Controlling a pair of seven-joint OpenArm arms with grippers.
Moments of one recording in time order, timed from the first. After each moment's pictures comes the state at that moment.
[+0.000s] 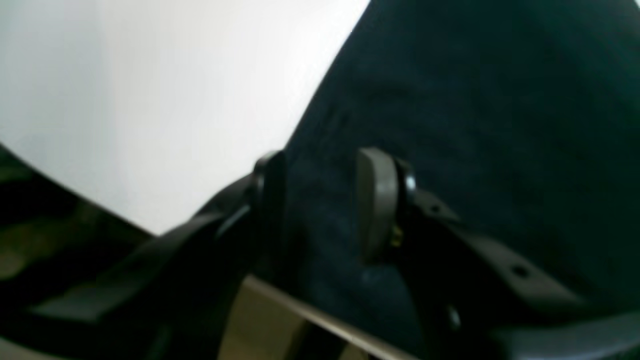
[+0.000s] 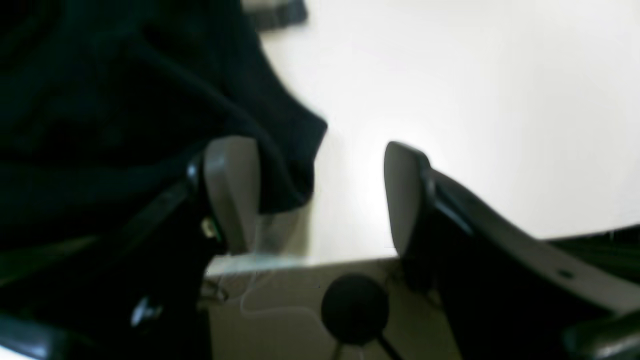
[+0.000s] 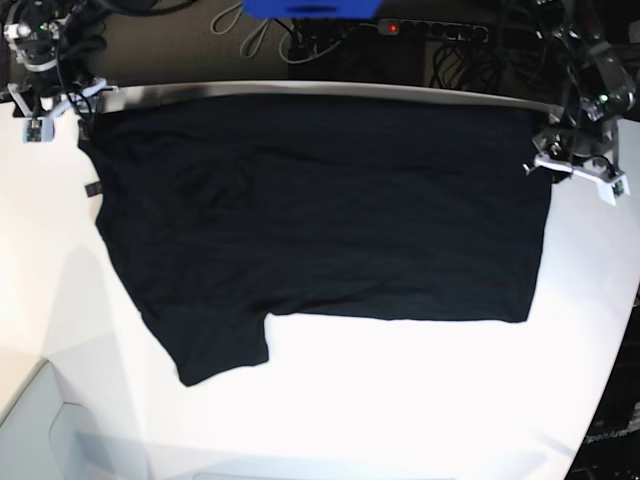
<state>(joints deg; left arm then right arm) 16.9 -6.3 -32.8 107.7 -20.3 -0.3 54.5 -25.1 -4.4 50.1 104.9 -0.2 40.3 -25.7</state>
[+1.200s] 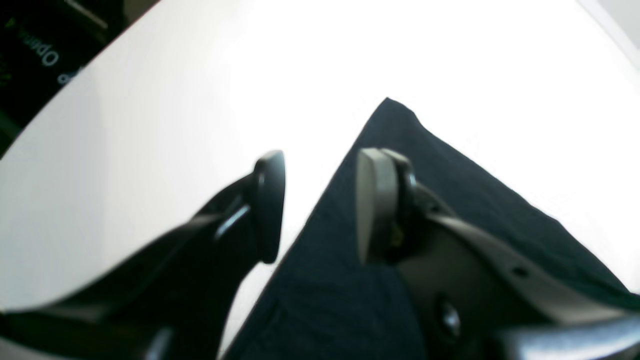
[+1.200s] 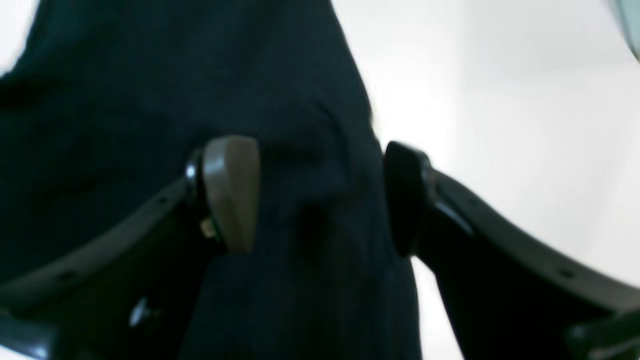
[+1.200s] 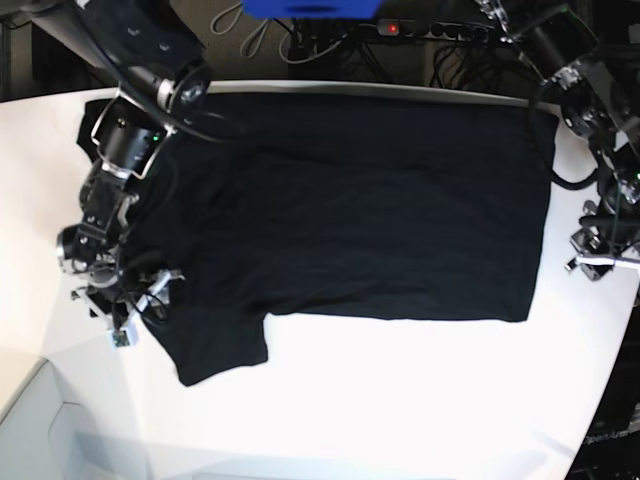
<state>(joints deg) -3.3 -9.4 -36.0 102.0 -19.4 -0.1 54.8 24.3 -1.0 37.2 64.0 -29.8 40.0 -25.2</state>
